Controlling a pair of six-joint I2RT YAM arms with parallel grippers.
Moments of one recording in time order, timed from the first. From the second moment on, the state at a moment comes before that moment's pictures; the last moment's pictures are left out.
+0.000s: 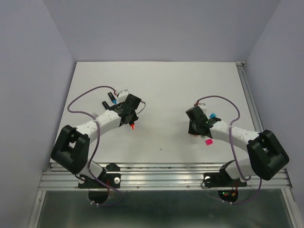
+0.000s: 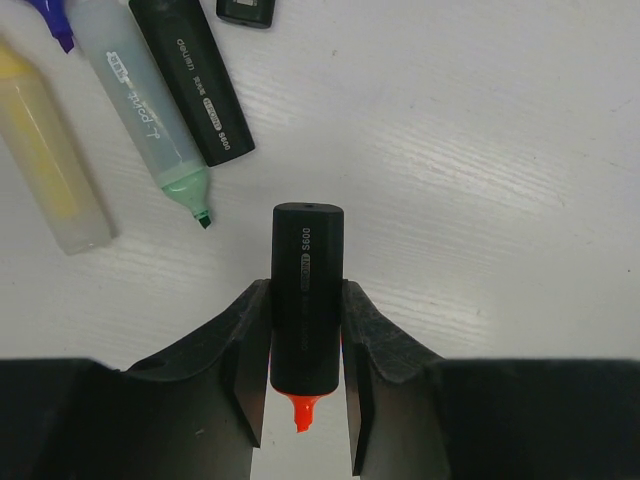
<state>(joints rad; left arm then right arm) -0.58 1.47 0.92 -0.46 -0.41 -0.78 0.59 1.38 0.69 -0.35 0.34 0.63</state>
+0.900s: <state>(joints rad) -0.58 1.62 1.03 -0.48 -0.52 -0.75 0.59 1.07 0.75 -0.34 0.29 0.57</state>
